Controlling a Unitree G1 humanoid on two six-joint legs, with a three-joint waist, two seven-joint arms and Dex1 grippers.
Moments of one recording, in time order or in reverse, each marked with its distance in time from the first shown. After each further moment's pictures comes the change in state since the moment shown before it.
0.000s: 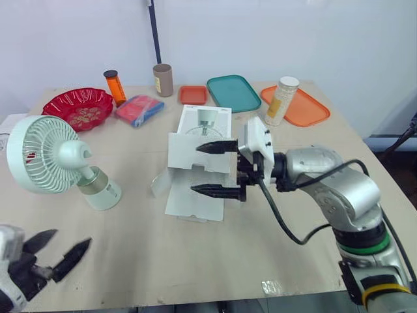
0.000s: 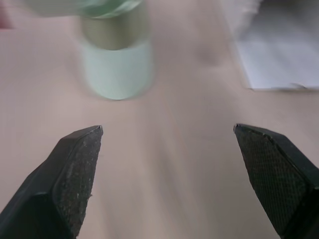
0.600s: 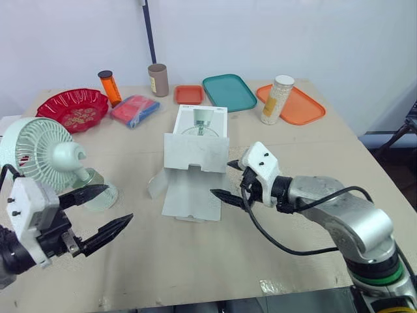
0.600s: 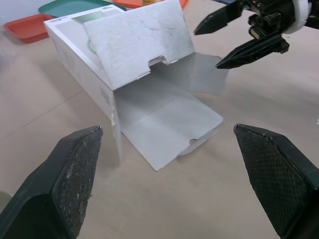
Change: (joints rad) left arm -0.383 0.165 -0.169 0.026 -0.007 -0.060 -0.019; right arm 0.132 0.004 -0.014 -0.159 -0.091 0.333 -0.387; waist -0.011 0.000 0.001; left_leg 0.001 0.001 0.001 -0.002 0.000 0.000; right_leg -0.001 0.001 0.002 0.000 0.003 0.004
